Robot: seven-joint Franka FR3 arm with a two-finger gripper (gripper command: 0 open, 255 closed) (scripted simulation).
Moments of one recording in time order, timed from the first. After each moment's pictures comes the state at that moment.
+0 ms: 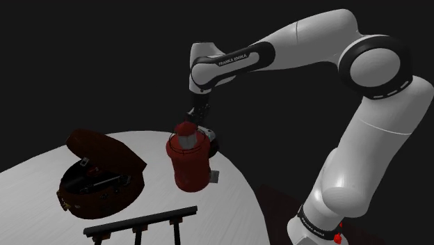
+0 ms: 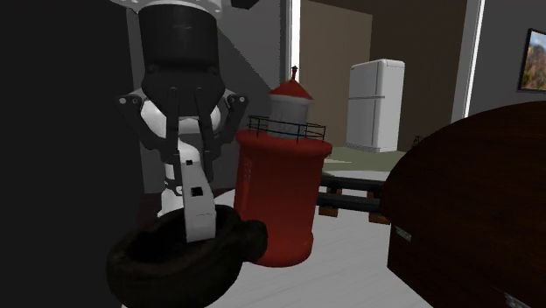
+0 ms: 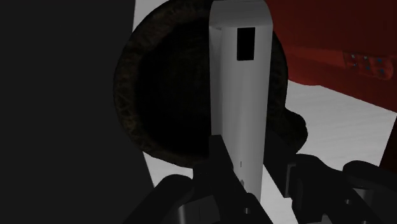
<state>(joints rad) 0.11 0.00 0.04 -2.02 0.03 2.03 -0.02</state>
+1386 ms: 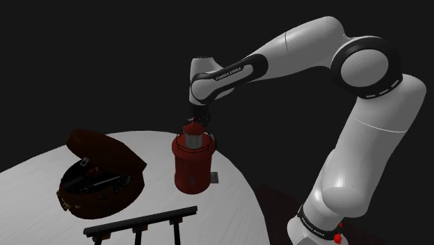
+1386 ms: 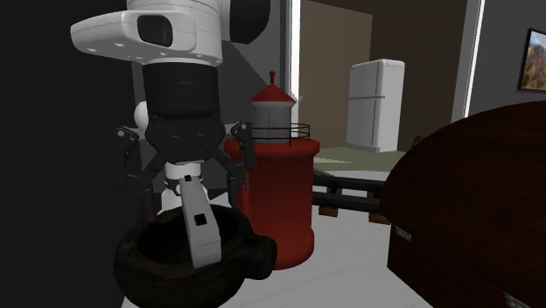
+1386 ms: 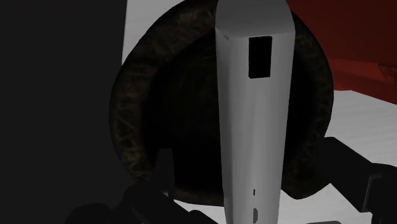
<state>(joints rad) 0.11 0.05 0.04 -2.10 0.03 2.15 -0.03</state>
